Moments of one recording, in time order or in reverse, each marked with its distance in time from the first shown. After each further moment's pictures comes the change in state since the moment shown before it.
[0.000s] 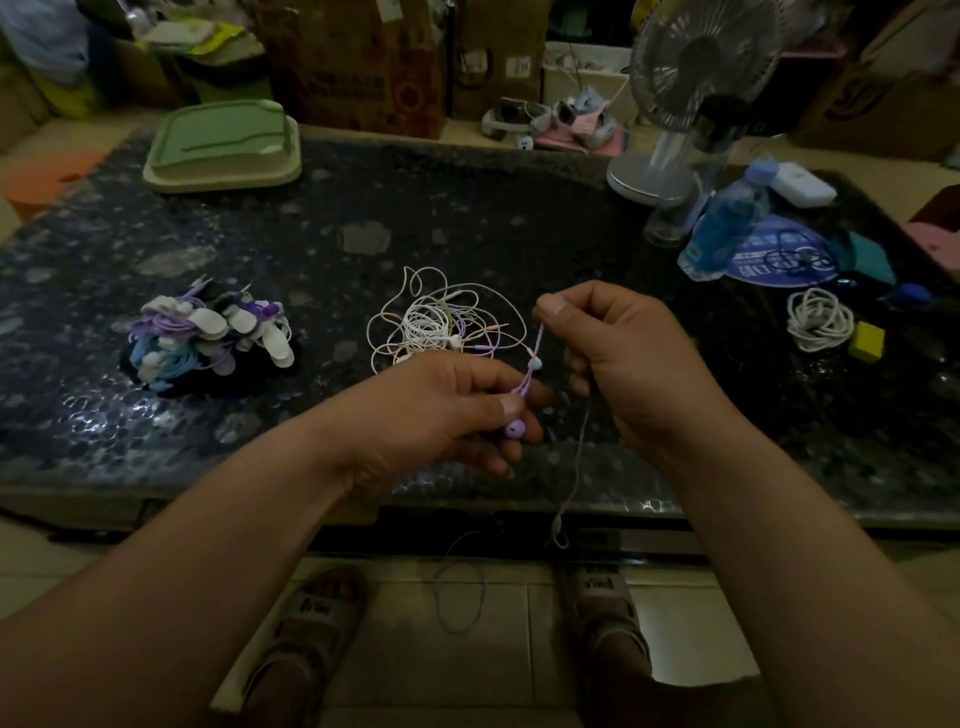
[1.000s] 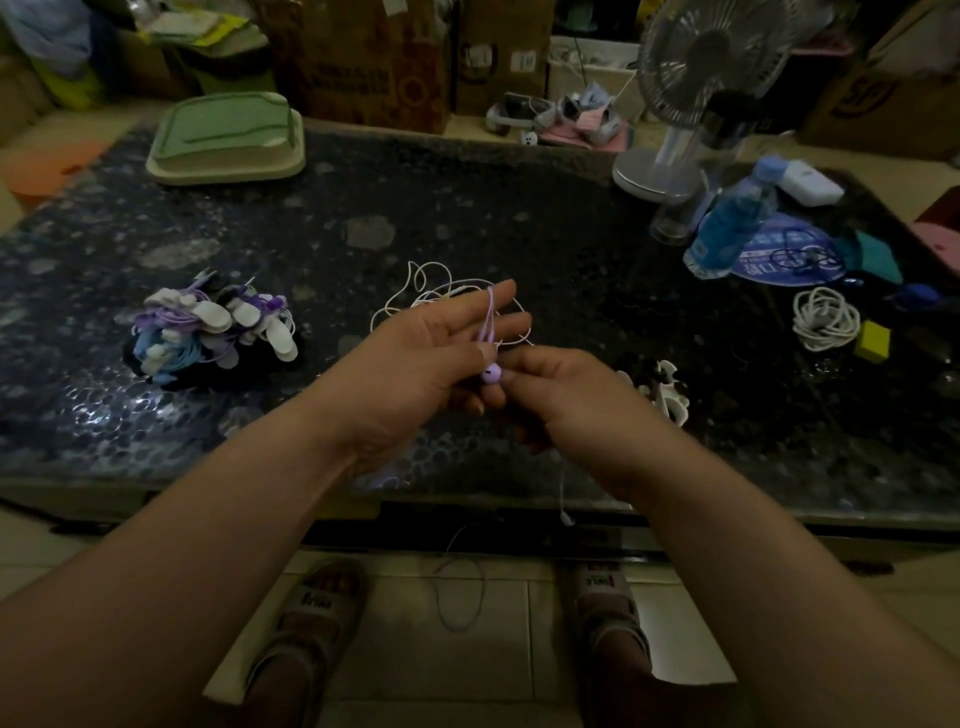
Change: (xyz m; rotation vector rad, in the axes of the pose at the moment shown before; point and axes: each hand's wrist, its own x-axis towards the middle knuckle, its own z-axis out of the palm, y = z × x) left_hand 0.005 0.003 -0.009 -0.047 0.223 0.179; right_hand -0.014 0.020 0.023 -0.163 -0.326 0.133
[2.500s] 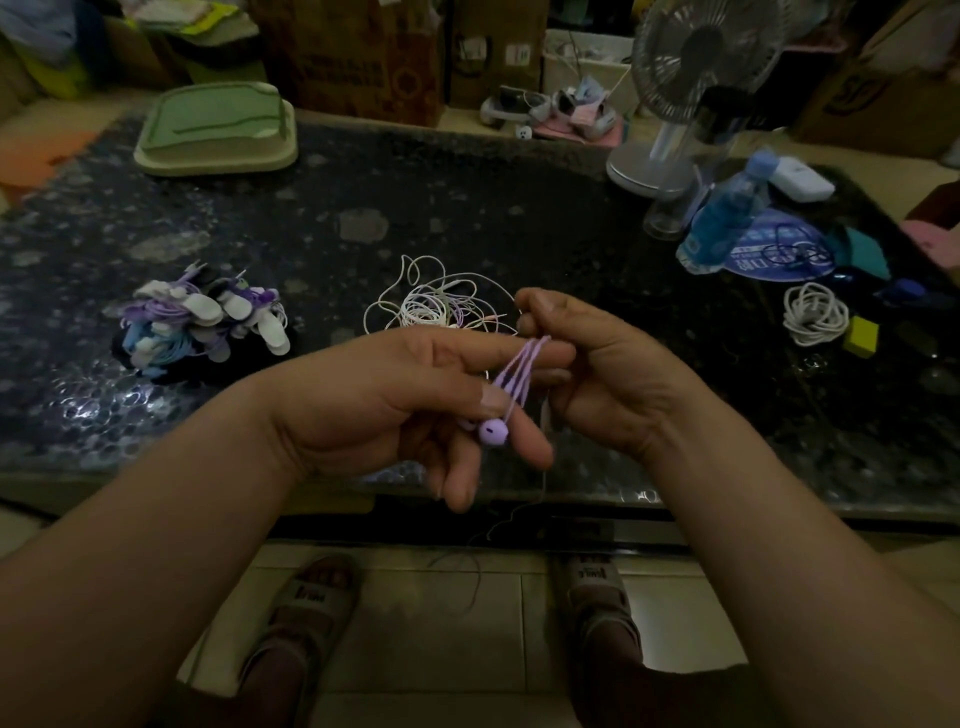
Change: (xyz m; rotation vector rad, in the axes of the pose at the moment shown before) left_hand -0.016 0.013 -0.015 -0.187 -0.589 -0.165; right_hand 0.015 -0.010 -0.021 0.773 -0.010 0.053
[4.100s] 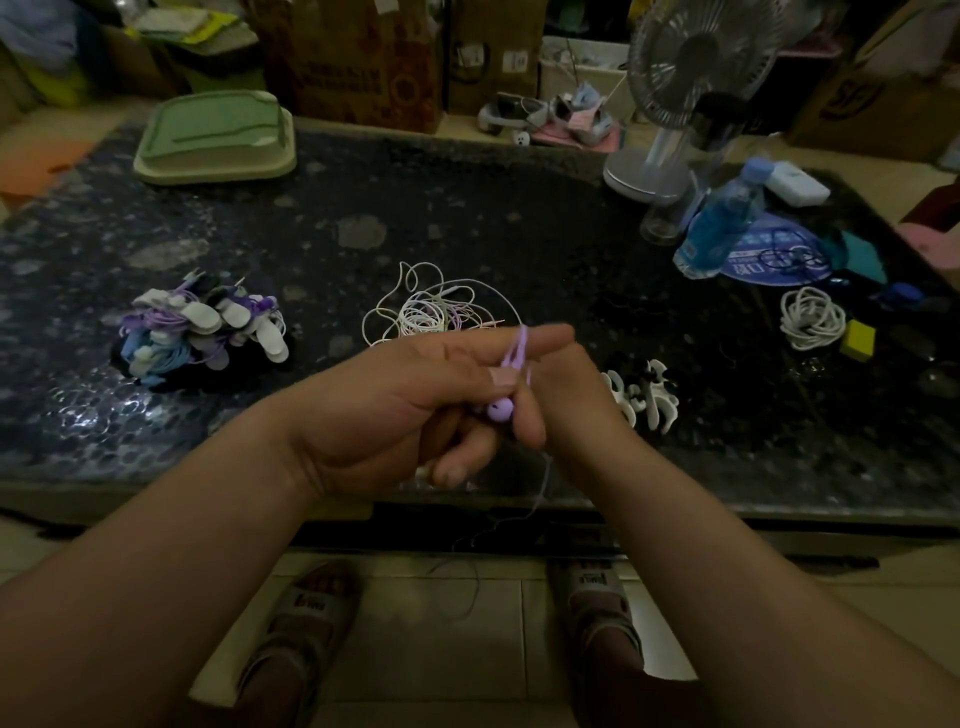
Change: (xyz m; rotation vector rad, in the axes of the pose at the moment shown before) left_hand 0.009 -0.003 0.015 -0.121 0.088 0.129; right_hand -0.001 0.037 0.014 -0.651 0.171 -0.209
